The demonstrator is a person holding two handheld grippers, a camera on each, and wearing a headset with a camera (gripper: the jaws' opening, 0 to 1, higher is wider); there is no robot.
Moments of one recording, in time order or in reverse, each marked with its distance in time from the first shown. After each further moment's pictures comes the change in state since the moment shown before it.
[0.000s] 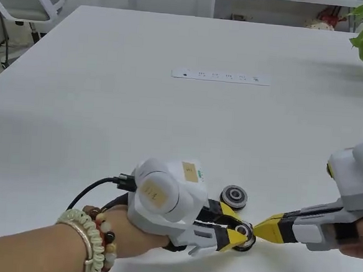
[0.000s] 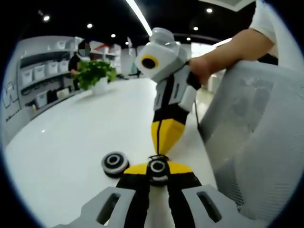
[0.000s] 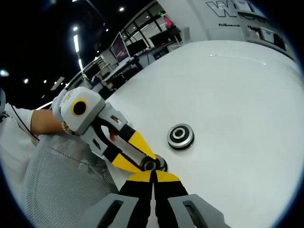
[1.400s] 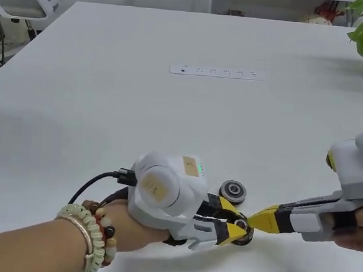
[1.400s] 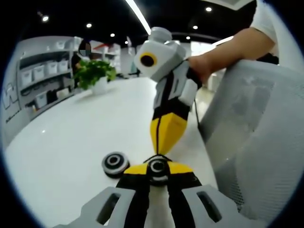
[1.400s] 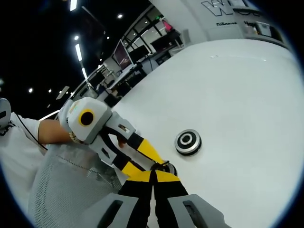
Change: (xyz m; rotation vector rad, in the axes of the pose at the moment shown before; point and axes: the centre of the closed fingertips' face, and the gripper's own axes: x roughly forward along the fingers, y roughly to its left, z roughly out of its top) left arm 0.000 0.000 0.000 0.005 0.010 0.002; right arm -0.001 0.010 0.011 0.055 -0.059 0.065
